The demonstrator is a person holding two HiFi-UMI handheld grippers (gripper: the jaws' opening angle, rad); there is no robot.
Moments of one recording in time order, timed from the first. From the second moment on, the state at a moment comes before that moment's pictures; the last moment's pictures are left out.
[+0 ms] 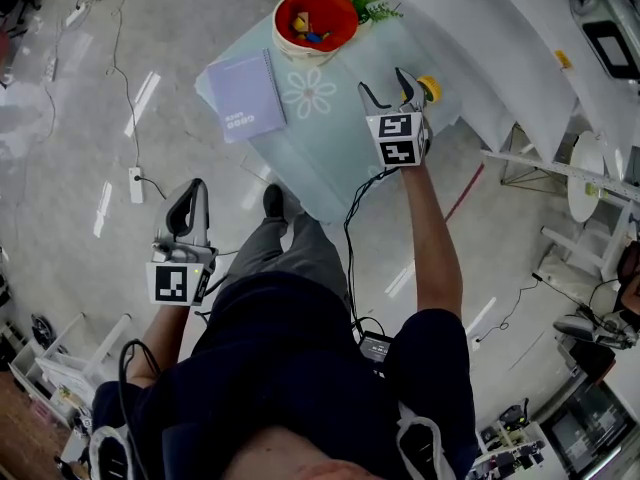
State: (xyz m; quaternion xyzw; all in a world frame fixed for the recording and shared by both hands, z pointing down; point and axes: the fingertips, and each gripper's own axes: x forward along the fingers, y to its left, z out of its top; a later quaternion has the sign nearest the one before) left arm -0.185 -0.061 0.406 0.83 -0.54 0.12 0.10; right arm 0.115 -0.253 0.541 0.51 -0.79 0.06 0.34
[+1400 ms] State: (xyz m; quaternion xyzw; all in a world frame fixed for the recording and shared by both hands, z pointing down) left arm -0.160 -0.055 0.417 0.83 -0.53 0.17 0.09; right arm 0.200 -0.169 0.725 0.43 -0.76 0.14 0.47
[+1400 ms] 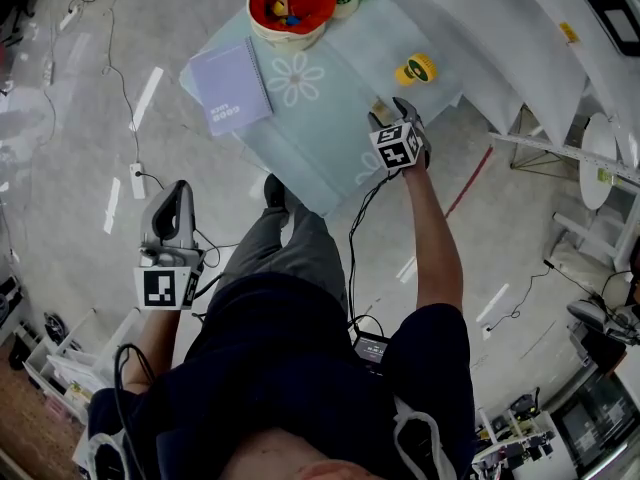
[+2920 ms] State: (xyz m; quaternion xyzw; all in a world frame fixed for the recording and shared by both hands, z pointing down) left arm -0.157 -0.054 0.441 0.81 -0.54 0.19 0.11; right arm 0.222 -0.160 0.807 0.32 -0.76 0.20 0.53
